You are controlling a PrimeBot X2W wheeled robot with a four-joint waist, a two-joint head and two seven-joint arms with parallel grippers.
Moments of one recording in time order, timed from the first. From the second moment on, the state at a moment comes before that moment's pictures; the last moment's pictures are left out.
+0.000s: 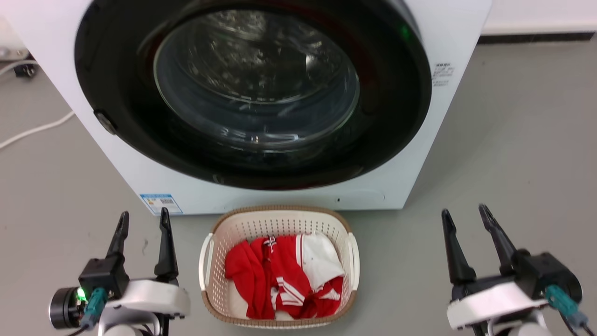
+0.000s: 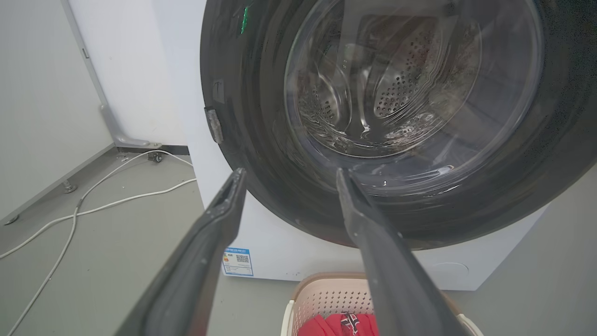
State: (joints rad) left arm -0.06 0.05 0.10 0.15 -0.09 -0.05 -0.26; right arm -0.01 -0.05 0.04 0.11 0.10 0.13 -0.26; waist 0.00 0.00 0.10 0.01
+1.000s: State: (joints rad) left arm -0.52 0.14 0.14 0.69 -0.06 -0.12 -0.26; right arm -0.53 -0.05 0.29 0.57 0.03 0.13 -0.26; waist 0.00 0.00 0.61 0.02
